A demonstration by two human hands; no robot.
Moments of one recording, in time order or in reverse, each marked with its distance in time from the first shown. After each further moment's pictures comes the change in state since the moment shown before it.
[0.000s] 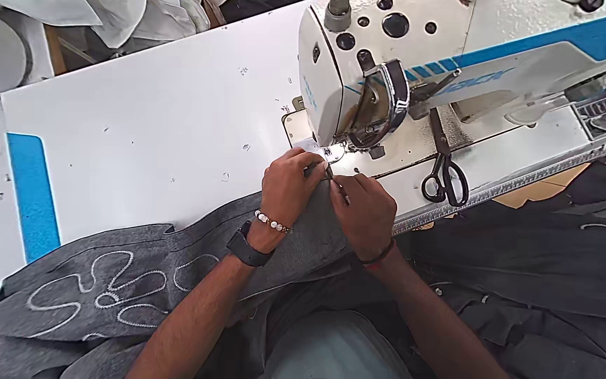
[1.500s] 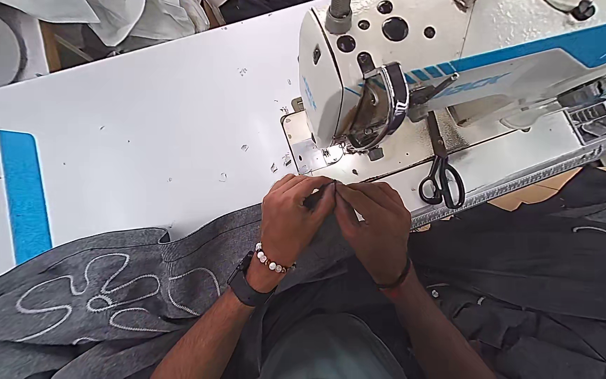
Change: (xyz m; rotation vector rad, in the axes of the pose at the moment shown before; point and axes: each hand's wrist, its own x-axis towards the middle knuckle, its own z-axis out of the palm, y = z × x) left_hand -0.030 0.019 0.007 -0.087 0.209 0.020; right_hand -0.005 0.002 -0.033 0.199 0.024 -0.029
